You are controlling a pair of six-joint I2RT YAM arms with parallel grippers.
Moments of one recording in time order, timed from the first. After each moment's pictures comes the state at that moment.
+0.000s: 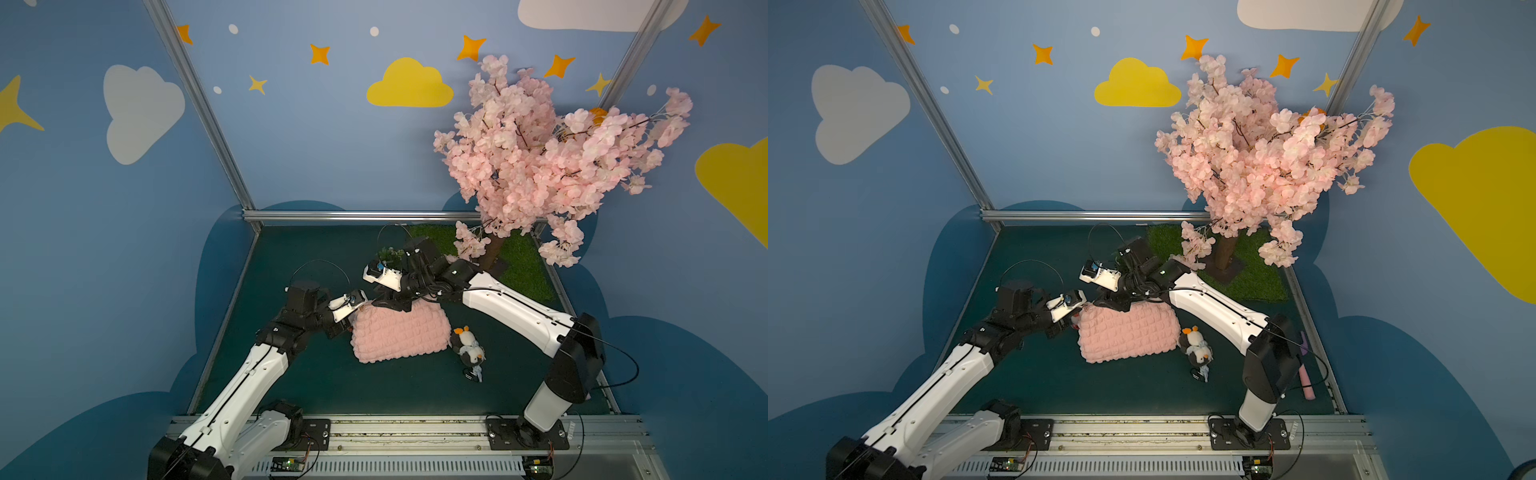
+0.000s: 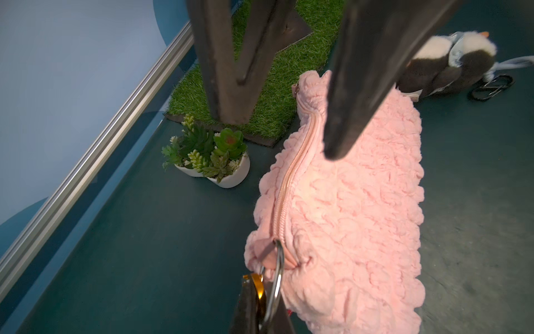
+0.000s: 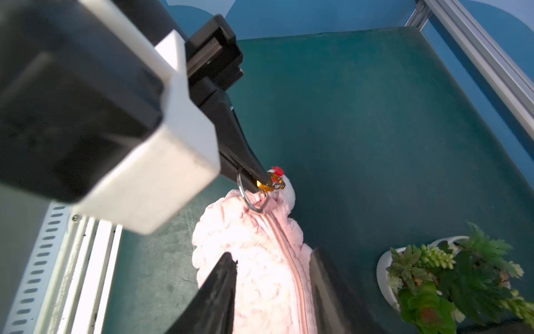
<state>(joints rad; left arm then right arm) -0.29 0.97 0.71 -0.40 0.43 0.71 0.87 1.71 1.53 -0.57 -0.50 -0.49</state>
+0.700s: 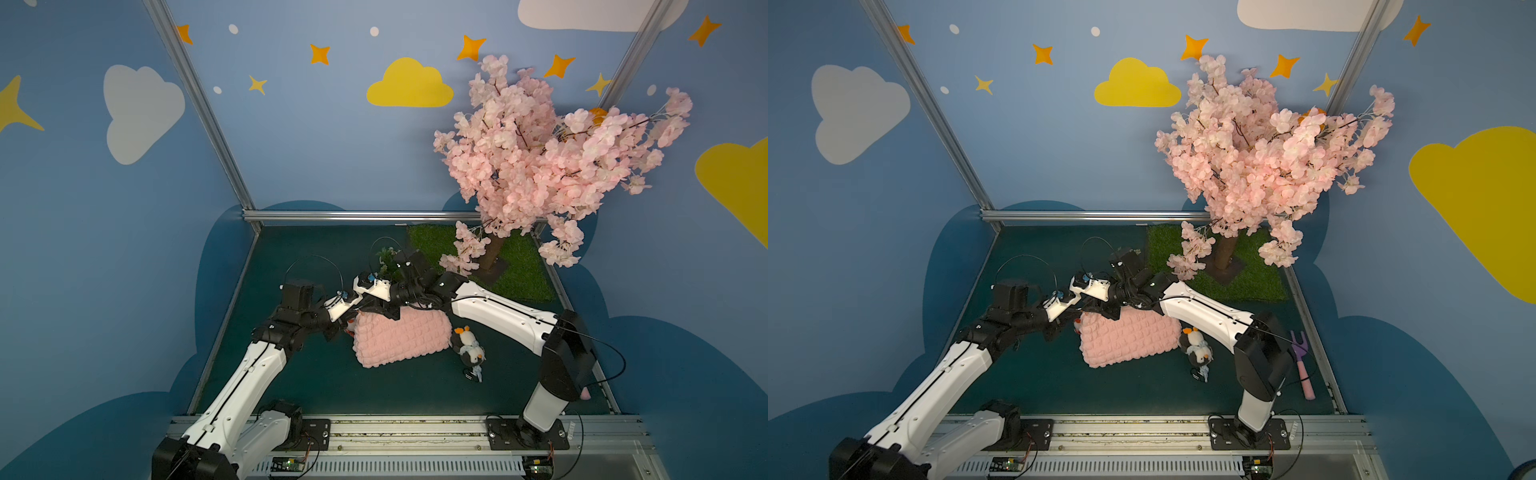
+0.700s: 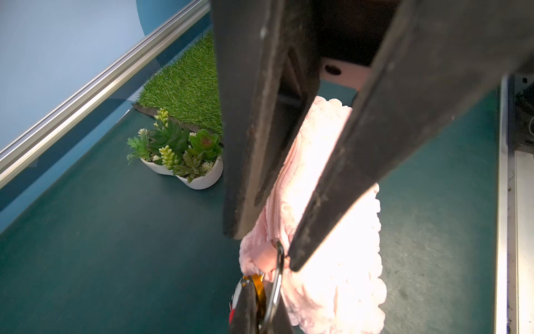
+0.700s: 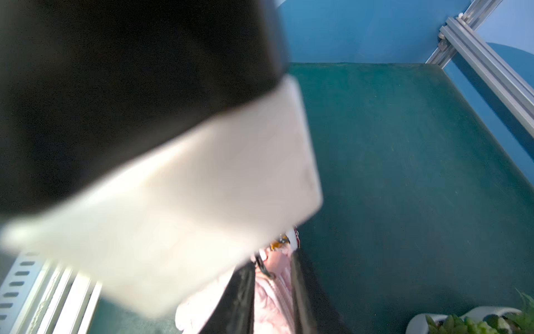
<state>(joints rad) -0.22 0.98 0.72 -0.45 0.60 0.62 0.91 1.75 1.44 -0.35 -0.58 -0.47</state>
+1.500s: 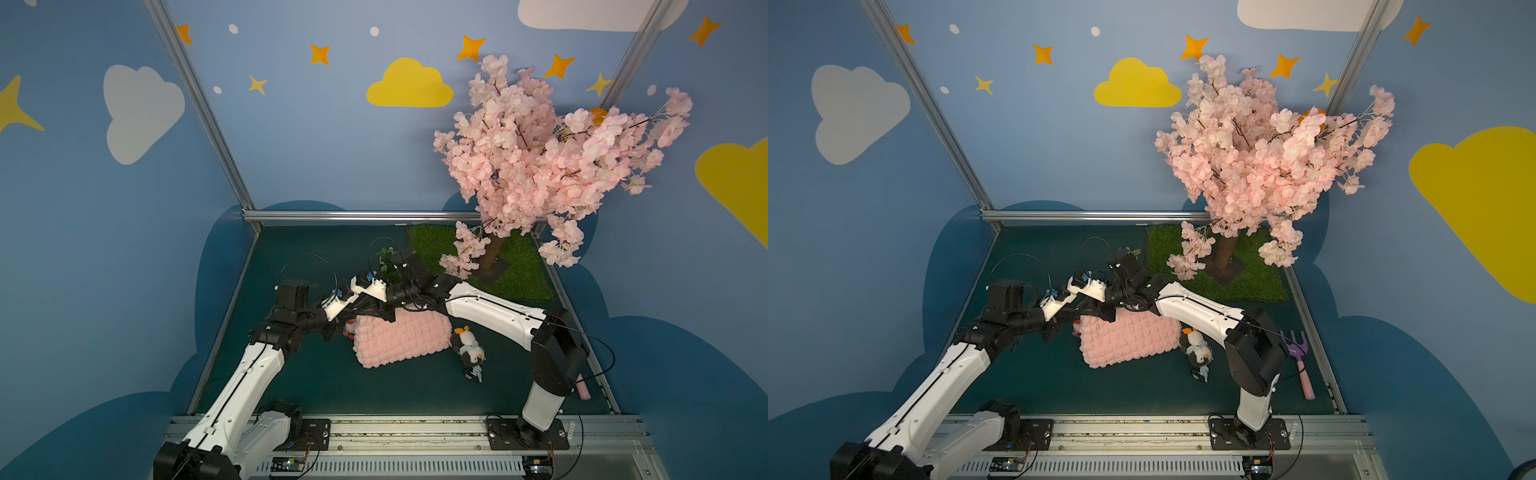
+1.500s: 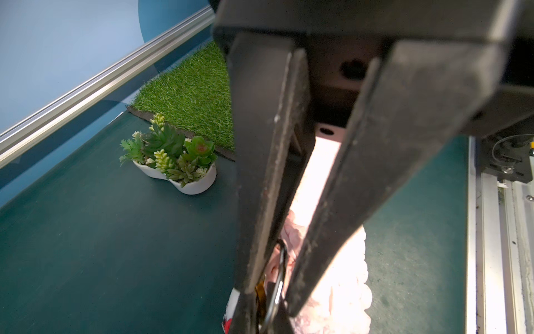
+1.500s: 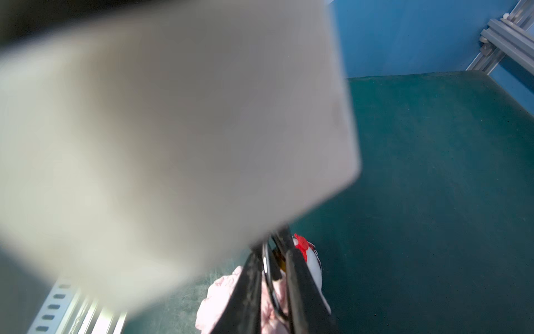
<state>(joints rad) -0.18 0.97 0.71 -0.45 0.69 0.56 0.91 1.80 1.42 -0.26 -0.71 -0.39</state>
